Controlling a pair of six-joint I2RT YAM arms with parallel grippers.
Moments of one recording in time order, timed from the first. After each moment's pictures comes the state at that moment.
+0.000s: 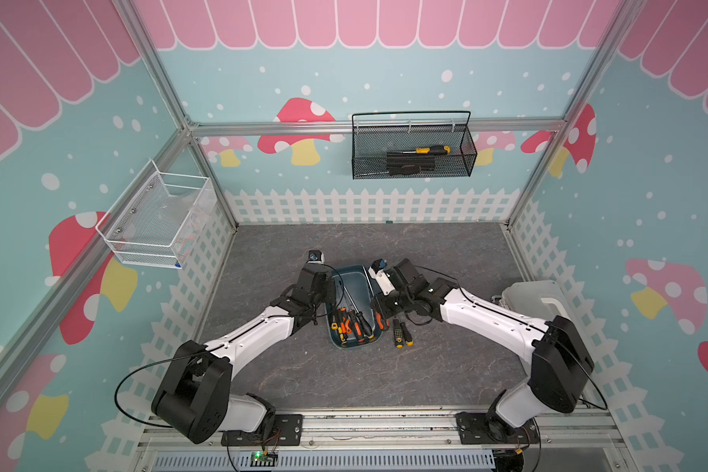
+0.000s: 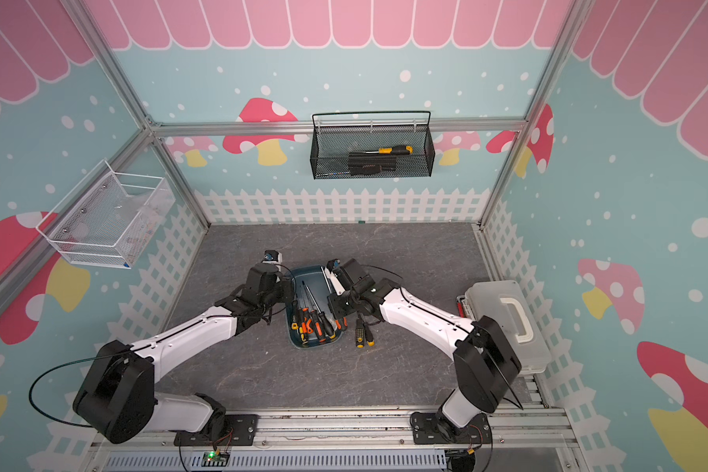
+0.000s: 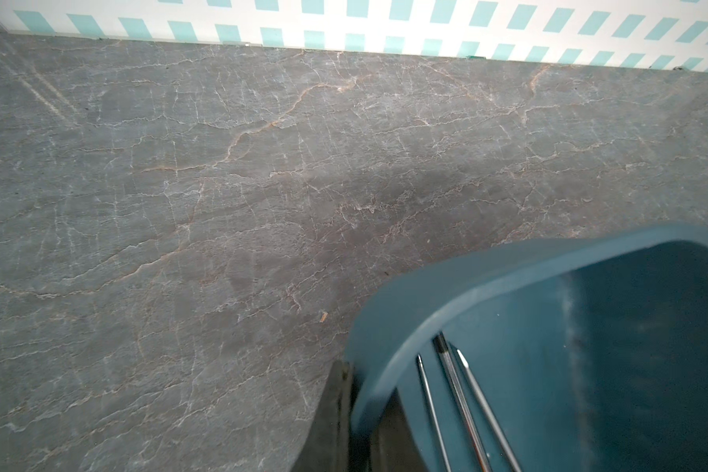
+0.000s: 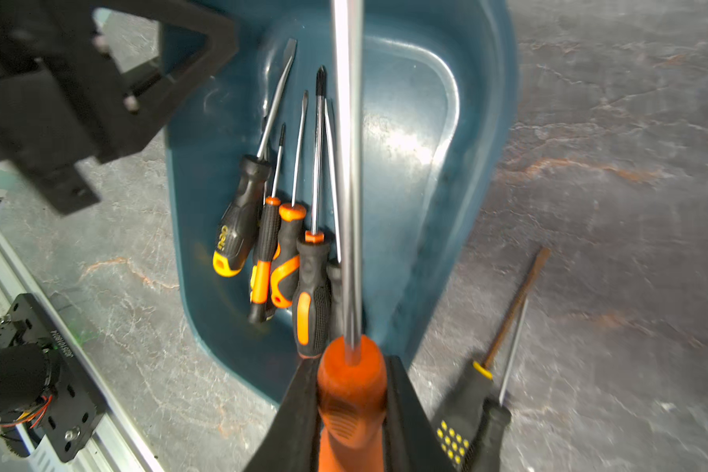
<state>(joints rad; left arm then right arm) -0.45 1.39 0.81 -0.07 -0.23 -0.30 0.77 1.53 1.16 -0.52 -0.11 0.28</state>
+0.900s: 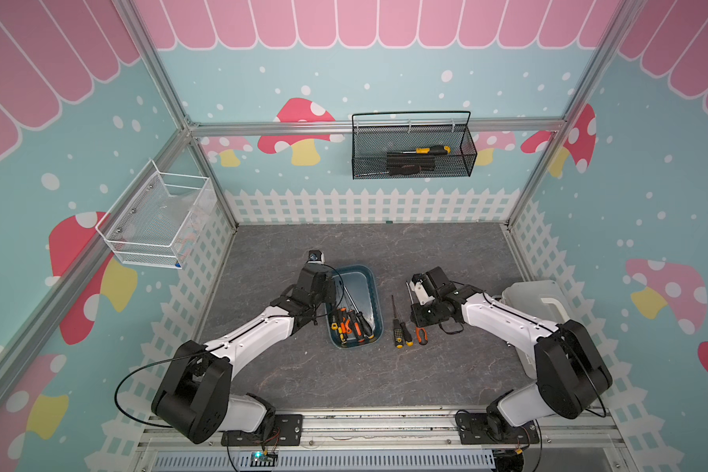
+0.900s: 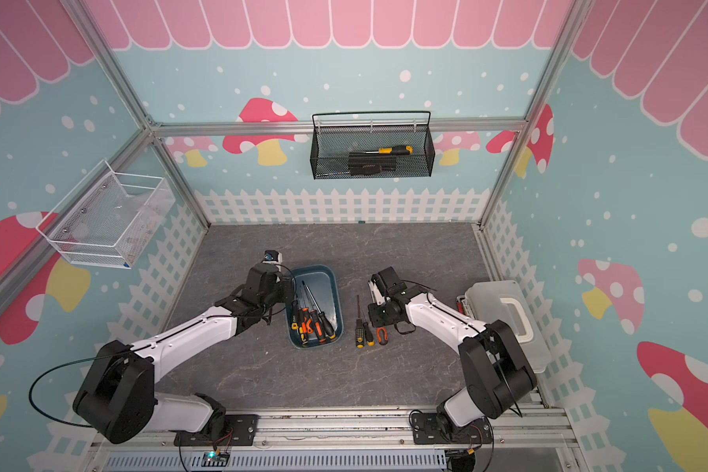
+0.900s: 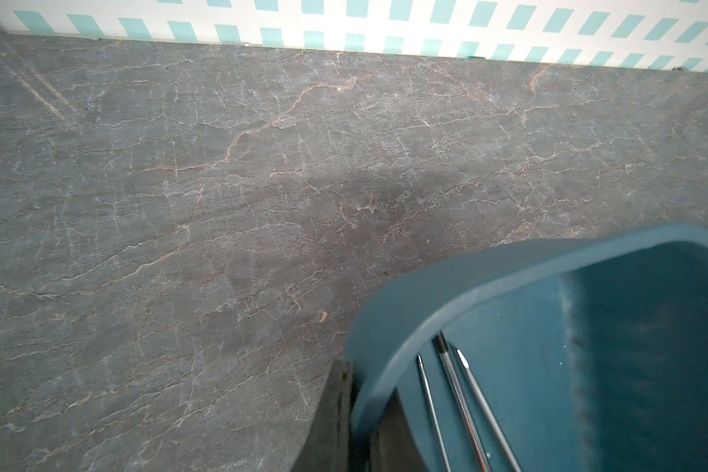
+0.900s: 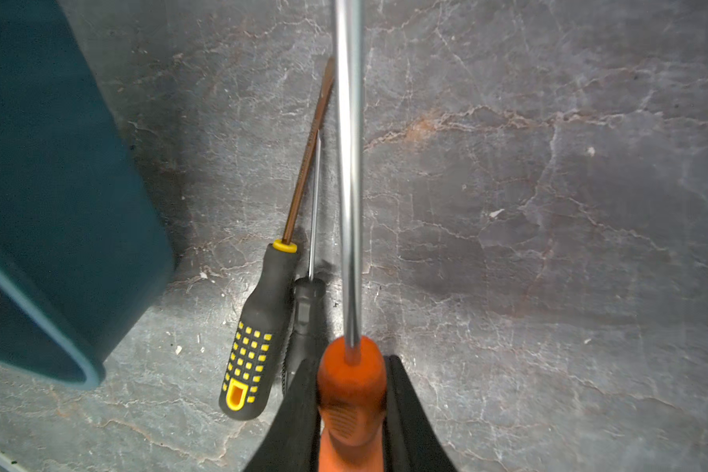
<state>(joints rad) -0.45 1.39 0.81 -0.07 -0.23 -0.30 0.52 1.53 0.94 -0.57 -0.11 0.25</state>
